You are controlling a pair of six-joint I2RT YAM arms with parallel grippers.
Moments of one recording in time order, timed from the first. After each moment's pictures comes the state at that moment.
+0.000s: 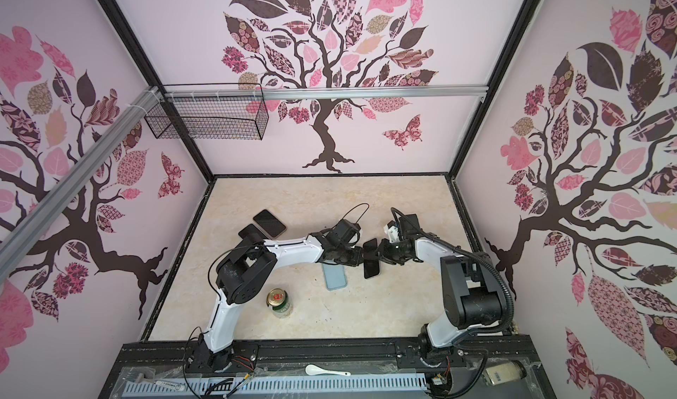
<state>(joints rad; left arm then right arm) -0.86 2.14 1.42 -0.24 0.27 -0.58 0.12 1.58 0.78 -0.36 -0.59 0.34</state>
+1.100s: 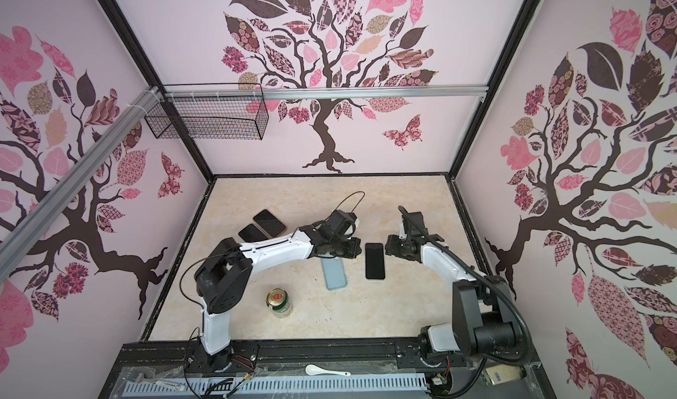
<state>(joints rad) -0.84 1.91 1.42 -0.34 0.22 -0.58 0.17 1.35 0.78 -0.41 -0.12 0.36</state>
